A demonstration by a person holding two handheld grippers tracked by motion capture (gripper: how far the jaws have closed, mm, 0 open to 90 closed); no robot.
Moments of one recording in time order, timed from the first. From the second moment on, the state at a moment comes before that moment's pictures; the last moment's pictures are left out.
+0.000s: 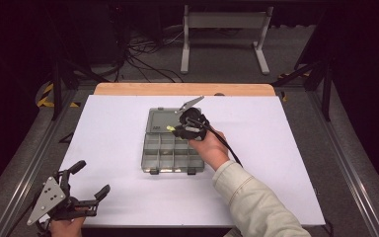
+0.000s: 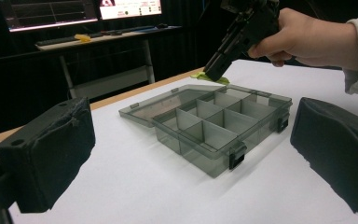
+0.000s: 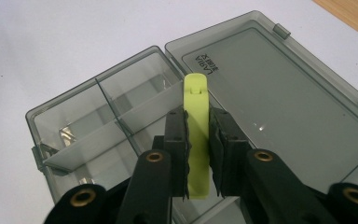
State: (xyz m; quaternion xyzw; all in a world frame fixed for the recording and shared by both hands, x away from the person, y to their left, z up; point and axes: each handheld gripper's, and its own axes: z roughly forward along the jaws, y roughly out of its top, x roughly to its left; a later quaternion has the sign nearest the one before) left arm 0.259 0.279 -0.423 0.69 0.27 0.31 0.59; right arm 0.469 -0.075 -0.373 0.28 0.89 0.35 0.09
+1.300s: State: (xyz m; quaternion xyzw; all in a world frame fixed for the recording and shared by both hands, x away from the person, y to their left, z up) left arm 0.259 0.279 -0.423 0.69 0.27 0.31 0.59; right arm 0.469 -0.080 -0.409 0.29 0.90 0.33 0.07
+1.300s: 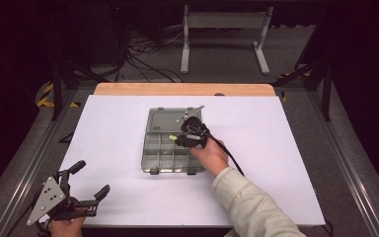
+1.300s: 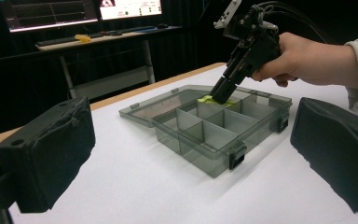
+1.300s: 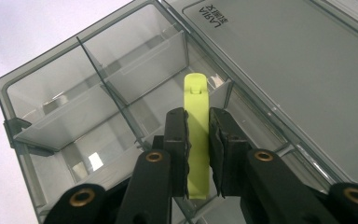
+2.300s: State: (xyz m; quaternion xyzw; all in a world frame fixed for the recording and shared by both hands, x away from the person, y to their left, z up) left arm 0.259 0.280 -0.423 0.69 0.27 0.31 0.59; right arm 0.472 -0.088 -0.411 0.32 0.89 0.32 0.06
